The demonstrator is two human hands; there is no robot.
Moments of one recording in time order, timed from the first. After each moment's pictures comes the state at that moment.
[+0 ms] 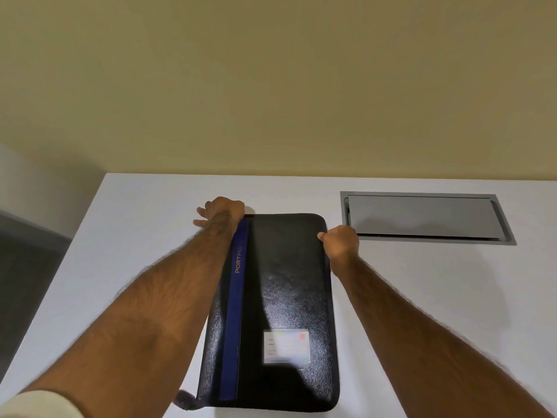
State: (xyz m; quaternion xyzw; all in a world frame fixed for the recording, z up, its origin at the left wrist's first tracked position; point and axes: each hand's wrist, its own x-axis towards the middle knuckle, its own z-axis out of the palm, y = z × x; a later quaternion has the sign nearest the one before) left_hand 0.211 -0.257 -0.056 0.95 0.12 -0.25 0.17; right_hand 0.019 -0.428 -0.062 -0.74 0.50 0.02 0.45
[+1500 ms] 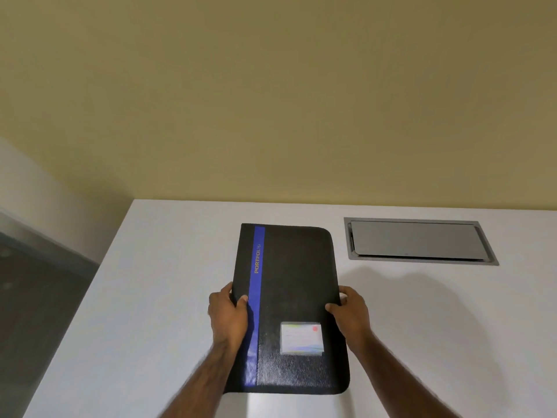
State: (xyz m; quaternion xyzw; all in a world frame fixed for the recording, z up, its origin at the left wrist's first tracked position) left_hand 0.039 -0.136 -0.045 0.88 0.05 -0.15 0.44; right_hand -0.081 -0.361 -0.051 -0.72 0.47 0.01 0.51
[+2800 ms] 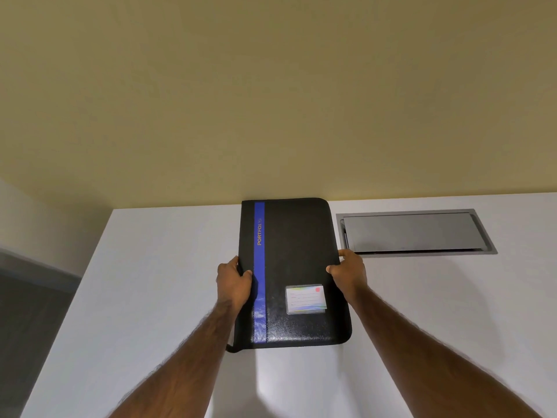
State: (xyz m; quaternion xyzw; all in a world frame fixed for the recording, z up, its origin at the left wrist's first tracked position) left_hand 0.110 -0.196 -0.058 0.87 -0.01 -0.24 0.44; right_hand -0.013 -0.424 -0.067 -0.72 0.48 -0.03 0.49
